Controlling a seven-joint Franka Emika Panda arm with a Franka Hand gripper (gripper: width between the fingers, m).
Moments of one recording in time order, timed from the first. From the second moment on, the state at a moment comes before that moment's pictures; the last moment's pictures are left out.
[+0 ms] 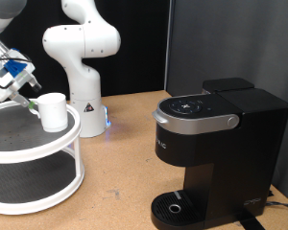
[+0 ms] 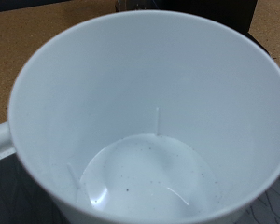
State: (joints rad) arm -0.06 -0.65 -0.92 -2.72 0.15 1.96 -1.28
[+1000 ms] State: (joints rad) arm -0.06 -0.65 -0.94 -2.78 0.14 2.03 -1.31
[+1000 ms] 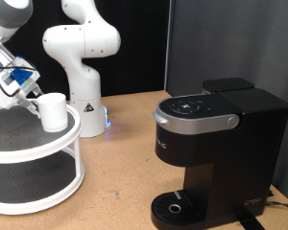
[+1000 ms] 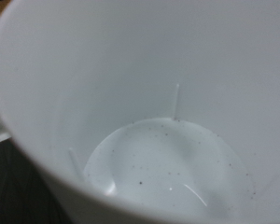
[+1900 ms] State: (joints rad) arm -0.06 -0.66 -0.93 -2.77 0.17 2.03 -1.29
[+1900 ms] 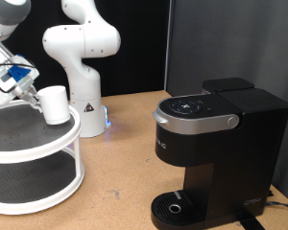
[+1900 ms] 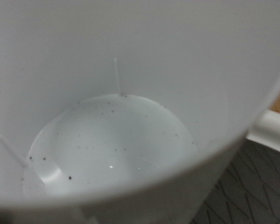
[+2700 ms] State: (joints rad) arm -0.06 -0.78 -0.81 -2.67 0.19 1.87 -1.13
